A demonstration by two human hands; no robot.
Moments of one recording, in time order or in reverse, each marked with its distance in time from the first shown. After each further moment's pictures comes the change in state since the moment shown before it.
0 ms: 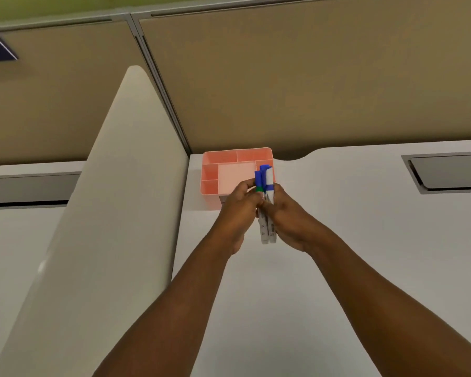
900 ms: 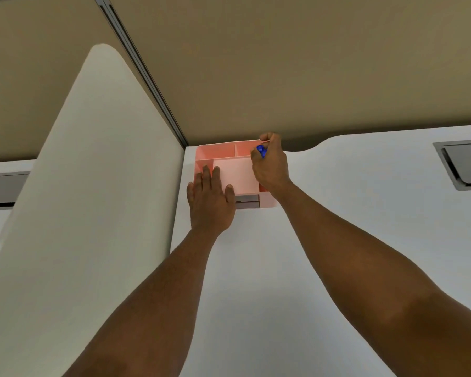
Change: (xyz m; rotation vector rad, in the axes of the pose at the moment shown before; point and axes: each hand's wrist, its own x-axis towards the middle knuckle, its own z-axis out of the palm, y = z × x) left_hand 0.117 -0.087 -0.053 1.258 0.383 0.254; right_hand 0.158 0.022 -0.013 -0.267 0.441 -0.149
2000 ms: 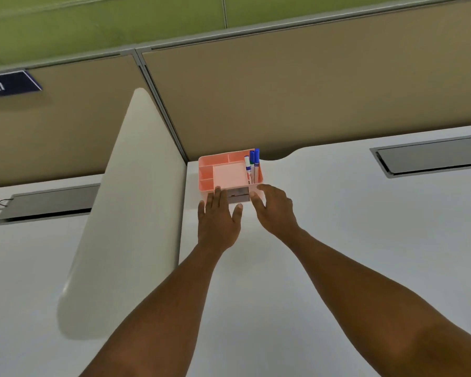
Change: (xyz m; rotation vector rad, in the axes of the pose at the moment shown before) left_hand -0.122 0.018 -0.066 -0.073 -0.038 0.123; right_hand -0.171 0.002 -0.055 -0.426 -0.022 -0.116
